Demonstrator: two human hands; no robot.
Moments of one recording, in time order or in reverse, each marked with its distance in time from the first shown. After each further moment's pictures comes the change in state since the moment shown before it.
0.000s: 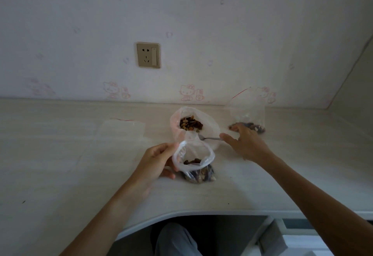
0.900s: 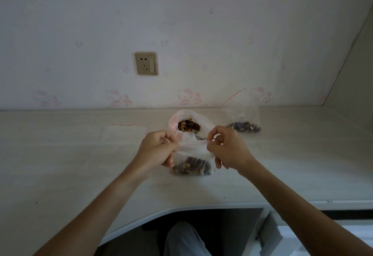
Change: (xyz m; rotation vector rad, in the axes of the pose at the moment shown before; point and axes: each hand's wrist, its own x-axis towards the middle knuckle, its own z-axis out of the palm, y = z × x) left_hand 0.003 0.041 0.007 0.389 0.138 0.103; right_hand -0.061 -0.047 -0.006 0.664 -0.076 -0.108
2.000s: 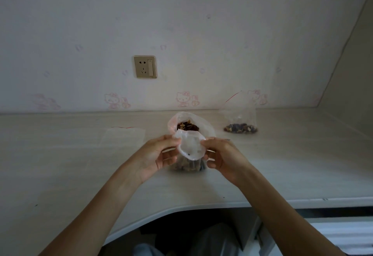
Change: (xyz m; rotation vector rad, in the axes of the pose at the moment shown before) left_hand 0.003 -0.003 -0.008 -0.593 -0.321 -0.223; right_hand 0.002 0.019 0.018 0.772 -0.183 0.220
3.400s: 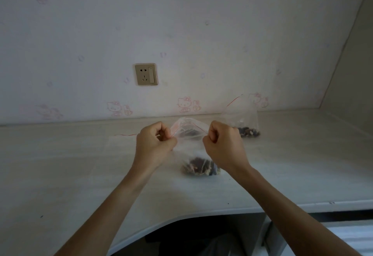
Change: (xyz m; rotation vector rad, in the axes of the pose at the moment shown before) left_hand -0.012 0.024 0.024 0.686 0.454 0.620; right_hand -0.006 -0.031 0.031 -0.986 0.408 -0.688
